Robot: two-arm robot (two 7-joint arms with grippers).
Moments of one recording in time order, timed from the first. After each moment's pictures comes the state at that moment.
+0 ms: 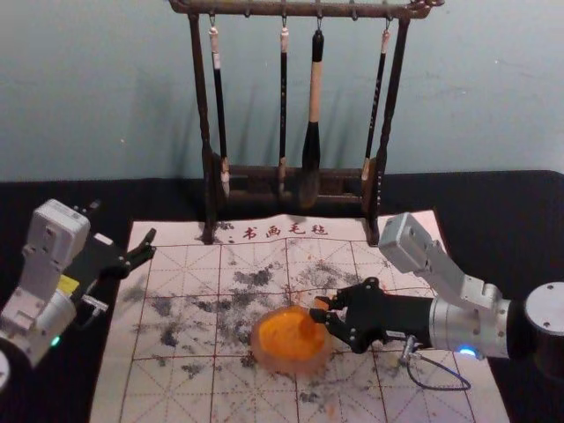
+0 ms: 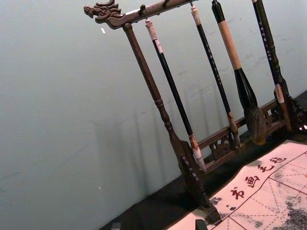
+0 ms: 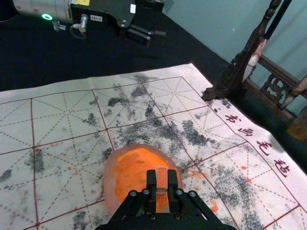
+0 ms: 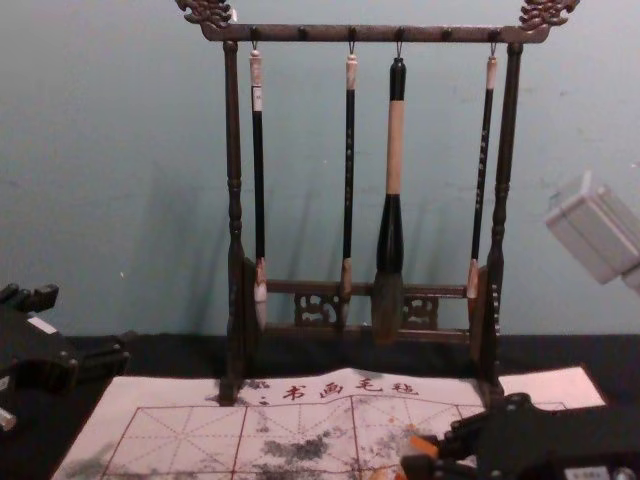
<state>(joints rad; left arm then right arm) -0.20 0.60 0.45 -1.41 -0.25 -0.12 0.03 0.41 0.54 -0.64 -1.39 0.29 0.11 0.69</state>
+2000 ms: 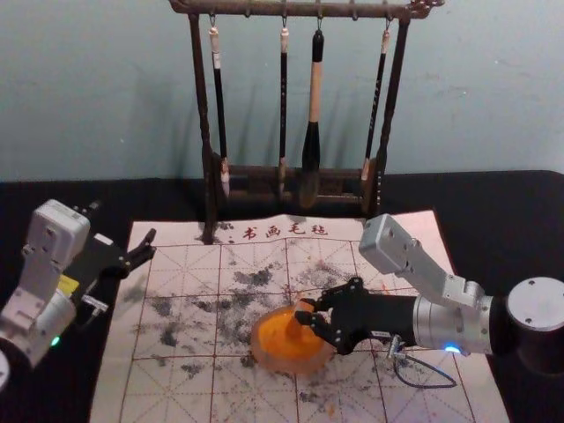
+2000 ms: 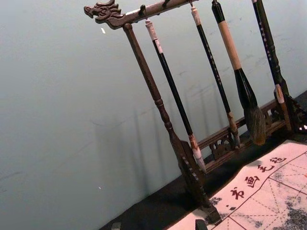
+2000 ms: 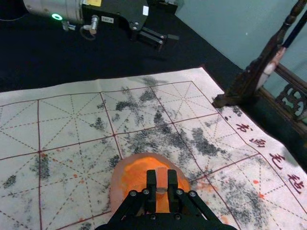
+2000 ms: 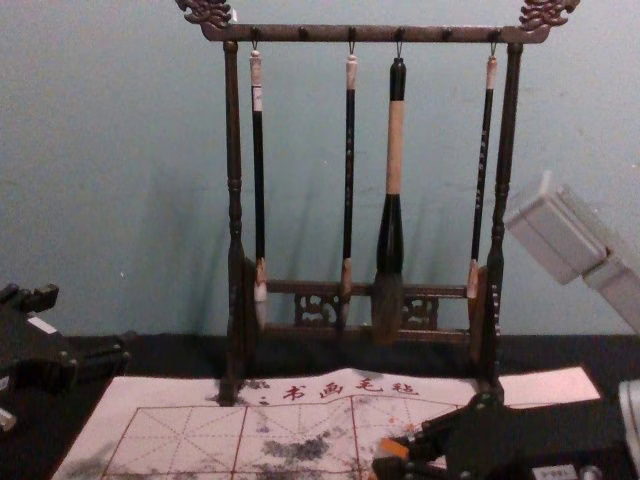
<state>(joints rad) -0.20 0.60 0.45 -1.41 -0.25 -0.12 0.03 0.44 0.52 -0.68 -1.37 0.26 0.12 0.69</state>
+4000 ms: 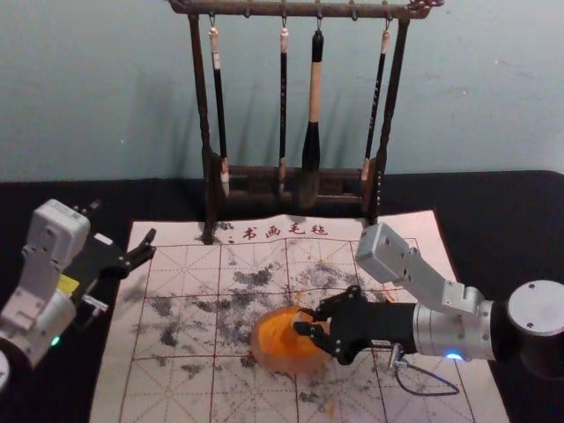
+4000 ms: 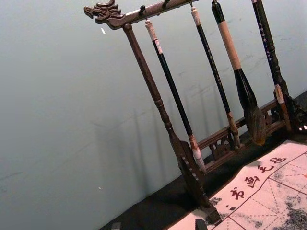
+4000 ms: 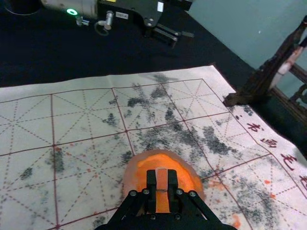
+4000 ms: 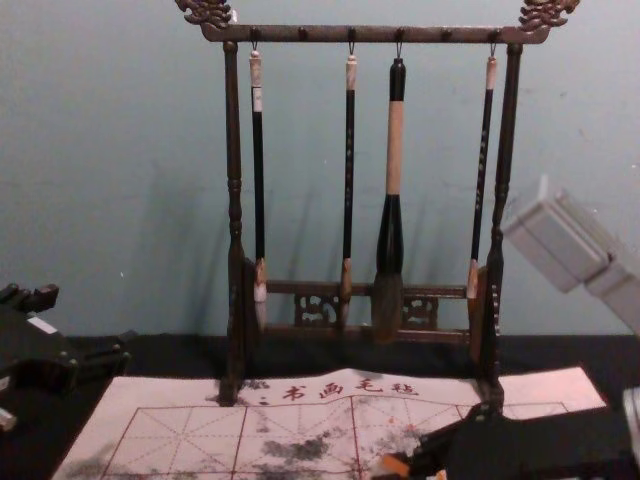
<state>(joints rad) -0.20 0.60 0.45 -1.41 -0.25 -0.12 0.03 0.43 0.54 -0.69 -1.42 0.25 0.14 0.71</state>
